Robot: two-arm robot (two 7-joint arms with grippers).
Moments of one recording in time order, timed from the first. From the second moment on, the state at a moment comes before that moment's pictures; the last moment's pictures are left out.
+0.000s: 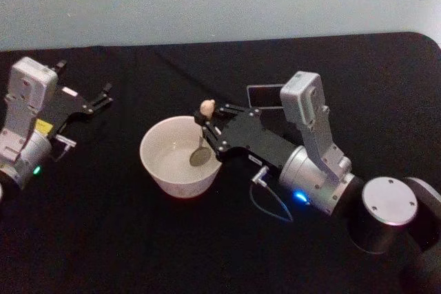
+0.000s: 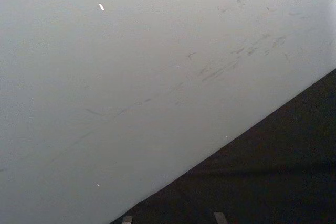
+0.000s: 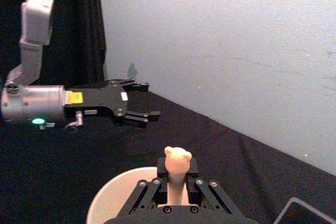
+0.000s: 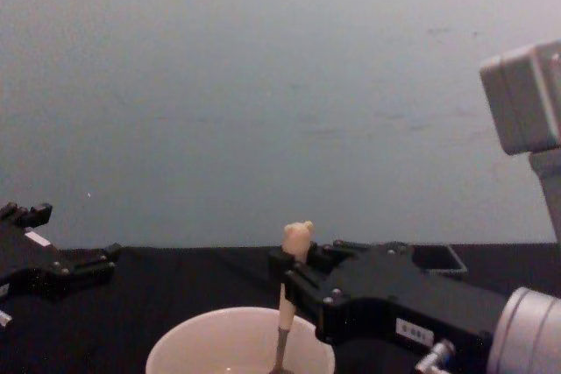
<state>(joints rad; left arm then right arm) -0.20 0.60 0.45 -1.41 -0.25 -0.12 0.03 0.12 0.28 -0.46 -1.57 0.23 -0.05 0.40</state>
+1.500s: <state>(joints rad) -0.20 0.60 0.45 -1.41 -0.25 -0.12 0.03 0.18 0.22 -0.50 -1.51 0.21 -0.05 0.38</state>
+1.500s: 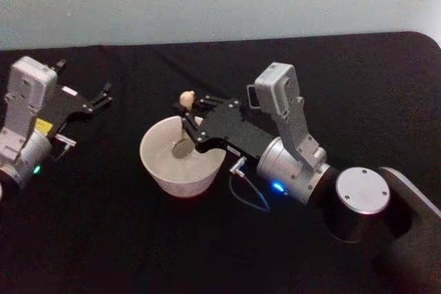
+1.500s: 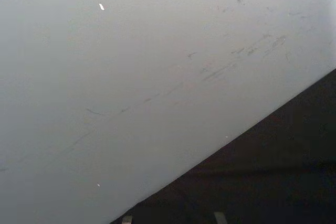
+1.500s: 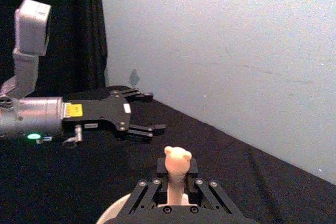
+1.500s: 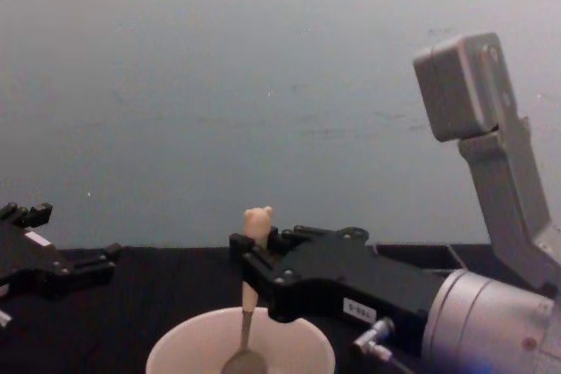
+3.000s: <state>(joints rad) -0.20 0.60 0.45 -1.41 -0.25 -0.12 0.03 0.17 0.32 -0.38 -1.74 0.32 -0.01 0.40</state>
